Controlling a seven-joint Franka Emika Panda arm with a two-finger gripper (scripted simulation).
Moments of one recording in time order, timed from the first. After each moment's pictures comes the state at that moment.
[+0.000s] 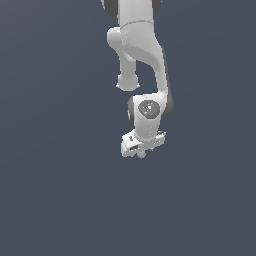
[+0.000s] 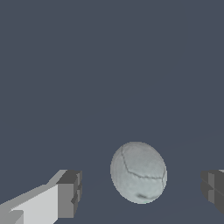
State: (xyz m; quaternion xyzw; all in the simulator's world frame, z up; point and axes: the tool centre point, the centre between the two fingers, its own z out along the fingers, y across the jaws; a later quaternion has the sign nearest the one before) arm 0.002 0.067 0.043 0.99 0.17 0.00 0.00
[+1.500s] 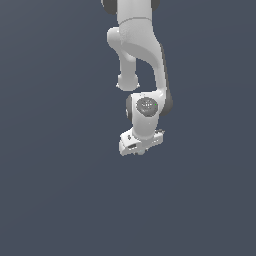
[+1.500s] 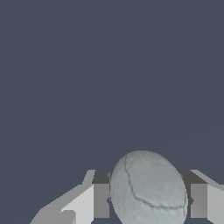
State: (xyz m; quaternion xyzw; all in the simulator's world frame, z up) arm 0.000 0.060 0.051 0.99 0.17 0.00 0.00
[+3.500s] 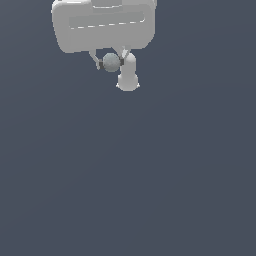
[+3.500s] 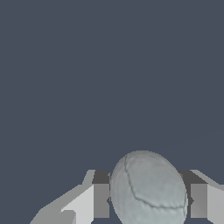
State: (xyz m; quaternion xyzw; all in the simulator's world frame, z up) arm -0.019 -0.041 0.456 0.99 0.17 0.00 0.00
